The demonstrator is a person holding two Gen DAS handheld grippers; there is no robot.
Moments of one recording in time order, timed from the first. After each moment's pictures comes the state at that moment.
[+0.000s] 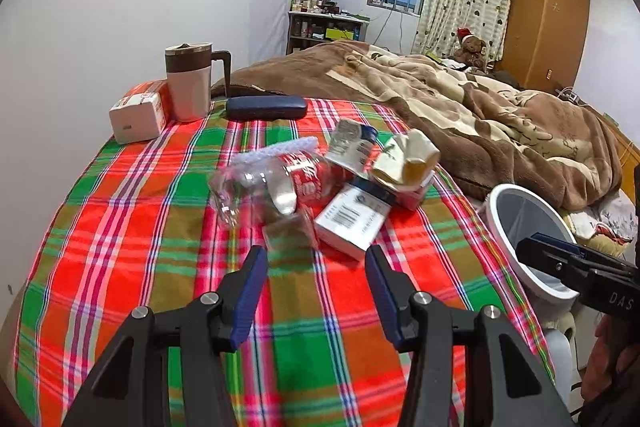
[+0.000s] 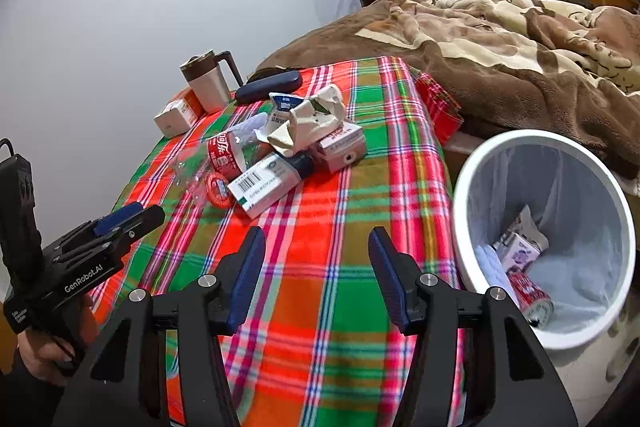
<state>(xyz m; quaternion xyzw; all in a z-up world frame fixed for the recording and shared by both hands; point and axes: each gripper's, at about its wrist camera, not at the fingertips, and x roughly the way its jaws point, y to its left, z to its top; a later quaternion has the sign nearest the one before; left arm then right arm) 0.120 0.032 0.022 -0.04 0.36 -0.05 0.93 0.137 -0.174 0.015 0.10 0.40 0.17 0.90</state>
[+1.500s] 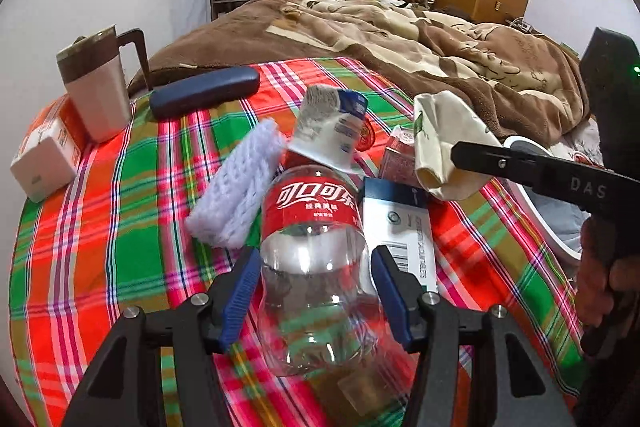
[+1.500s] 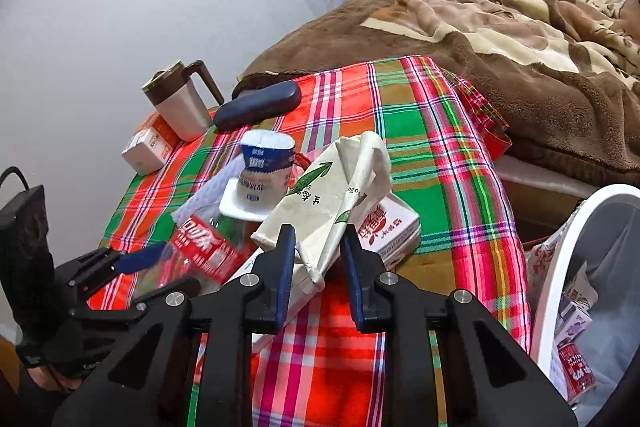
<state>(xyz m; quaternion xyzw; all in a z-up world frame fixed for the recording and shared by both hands) 0.235 0.043 -0.019 0.03 0.43 -0.17 0.89 0.241 -0.132 -0.001 0.12 0.42 0.16 0.88</state>
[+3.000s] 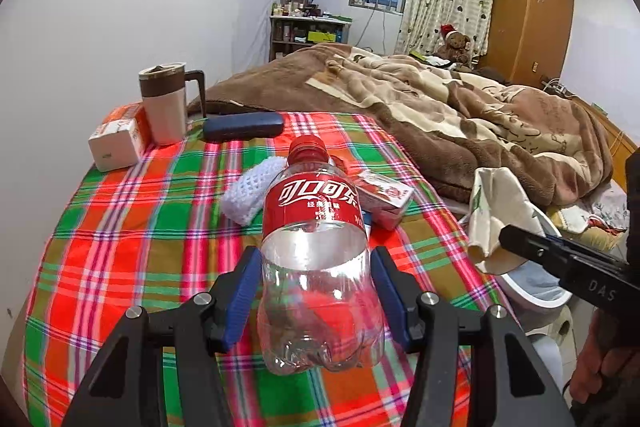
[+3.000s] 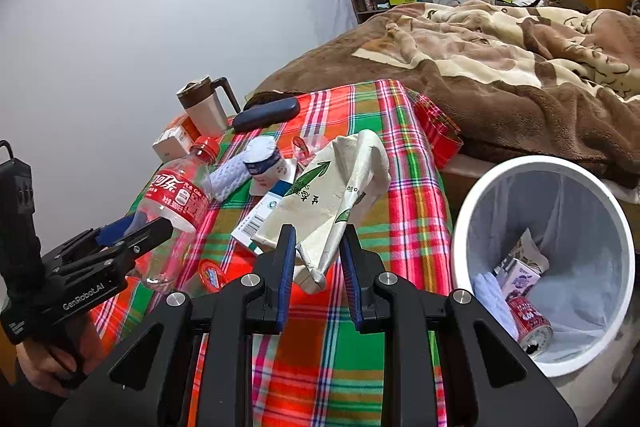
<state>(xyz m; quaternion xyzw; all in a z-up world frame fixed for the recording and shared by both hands) 0.132 0.008 0.041 -0.03 0.35 -0.08 0.93 0.148 -0.182 0.027 0.11 0.38 0.16 0.91</state>
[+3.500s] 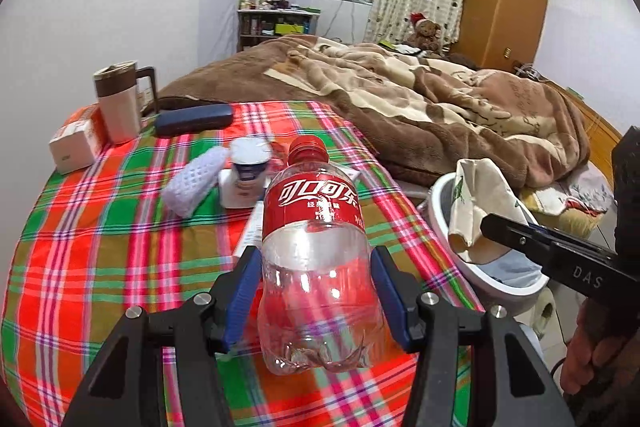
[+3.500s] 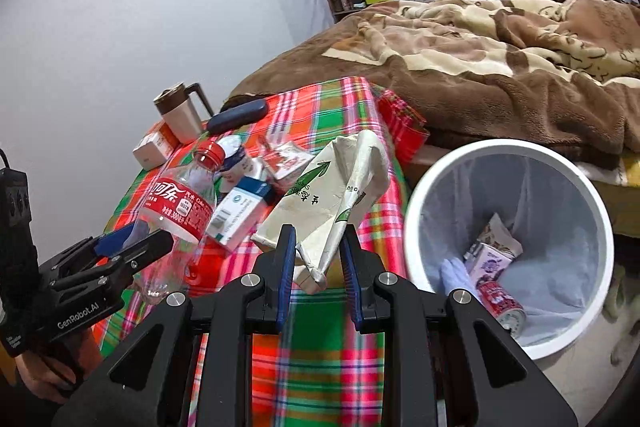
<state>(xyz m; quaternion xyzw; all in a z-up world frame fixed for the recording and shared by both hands) 0.131 -0.041 0.032 -0.02 0.36 -0.13 0.92 0.137 -0.214 0.023 0.12 0.38 0.12 0.91</state>
